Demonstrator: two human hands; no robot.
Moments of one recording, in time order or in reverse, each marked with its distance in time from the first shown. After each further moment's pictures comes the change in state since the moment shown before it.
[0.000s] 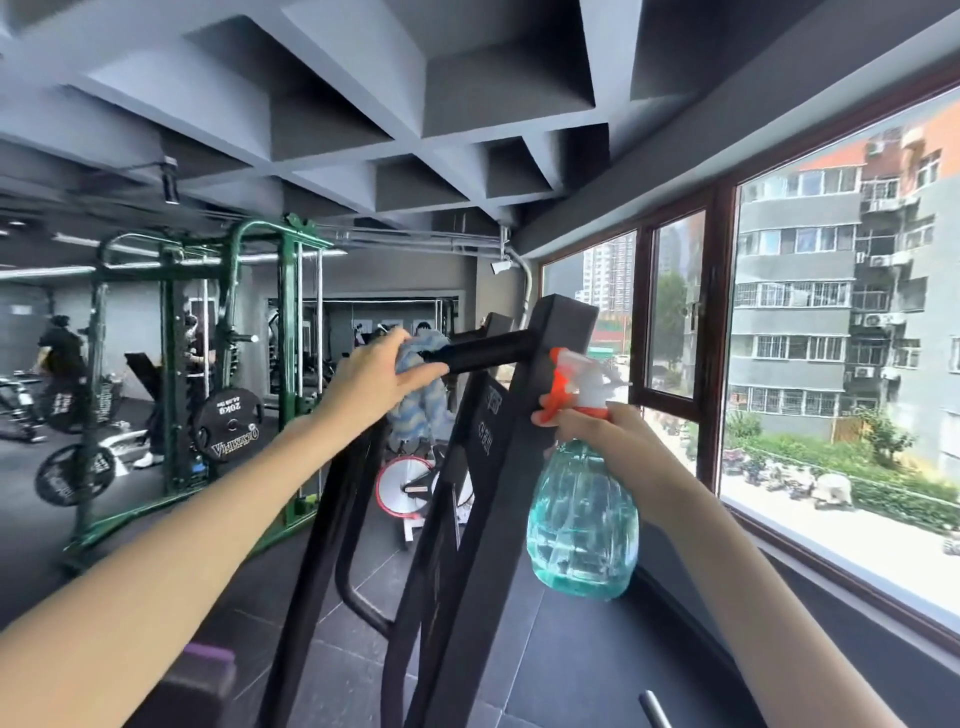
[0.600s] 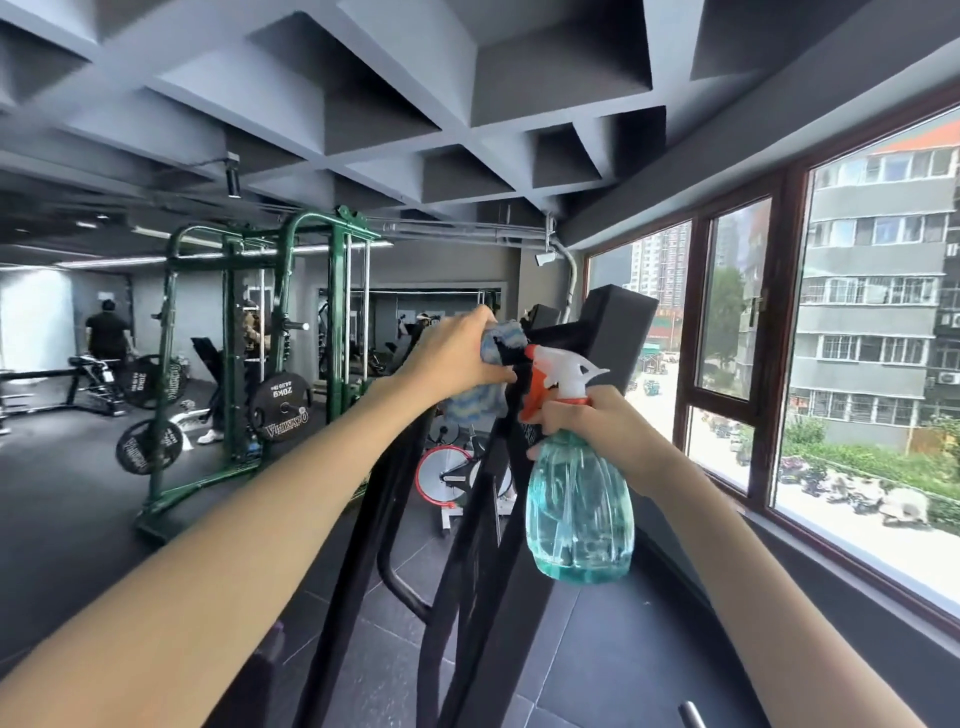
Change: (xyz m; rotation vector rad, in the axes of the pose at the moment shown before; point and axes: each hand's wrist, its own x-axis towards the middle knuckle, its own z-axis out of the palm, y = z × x) left_hand 0.025 0.028 0.003 0.141 -0.106 0.005; right_hand 0.031 -0.005 0.039 -0.174 -0.199 -0.064
